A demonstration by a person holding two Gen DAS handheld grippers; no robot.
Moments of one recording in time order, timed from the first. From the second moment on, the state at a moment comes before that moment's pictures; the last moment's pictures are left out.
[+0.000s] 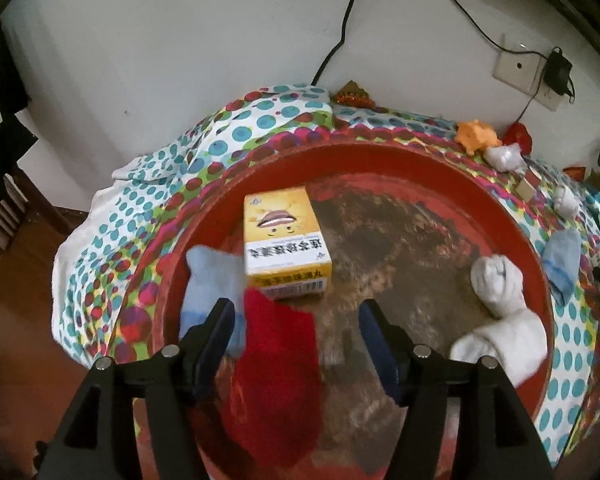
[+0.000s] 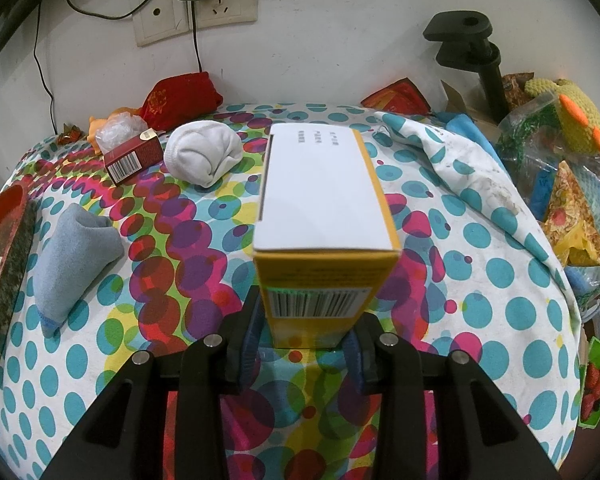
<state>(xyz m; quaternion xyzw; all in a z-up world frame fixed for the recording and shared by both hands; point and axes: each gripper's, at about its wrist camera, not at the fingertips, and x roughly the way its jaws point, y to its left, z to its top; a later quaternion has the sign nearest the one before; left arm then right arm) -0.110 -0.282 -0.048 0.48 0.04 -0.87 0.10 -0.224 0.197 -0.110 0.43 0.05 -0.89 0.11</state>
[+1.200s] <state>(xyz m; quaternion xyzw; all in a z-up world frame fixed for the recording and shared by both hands) 0.035 -0.224 -0.047 0.39 -0.02 -0.91 0.12 -0.216 0.175 -0.108 0.41 0.13 -0.90 0.08</state>
